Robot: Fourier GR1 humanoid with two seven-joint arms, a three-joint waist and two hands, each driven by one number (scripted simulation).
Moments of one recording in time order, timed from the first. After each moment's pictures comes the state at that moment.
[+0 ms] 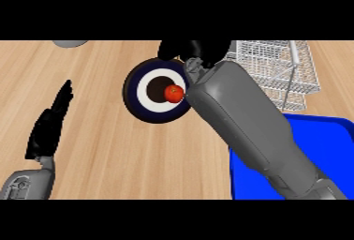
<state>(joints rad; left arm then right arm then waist) -0.15 0.23 0.09 -1.45 -0.20 0.05 0.04 -1.14 -0.03 0.29 -1.17 1.05 -0.18 1.05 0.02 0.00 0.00</state>
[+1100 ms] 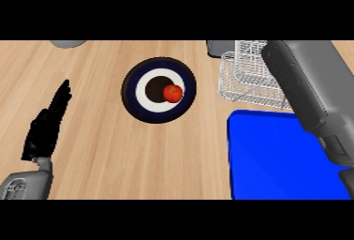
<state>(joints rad) -0.14 0.23 0.10 -1.49 -0.21 0.03 0.08 -1.17 -0.32 0.17 -0.84 1.16 -0.07 0.78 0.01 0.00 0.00</state>
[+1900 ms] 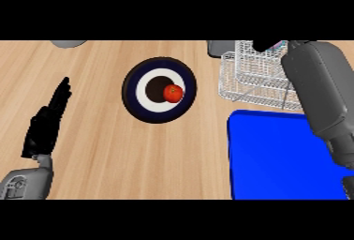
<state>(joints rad) -0.16 0.22 0.11 -1.48 -0.22 0.03 0.09 -1.09 -0.33 -0.04 -0.69 0.97 -0.09 0.54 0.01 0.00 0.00</state>
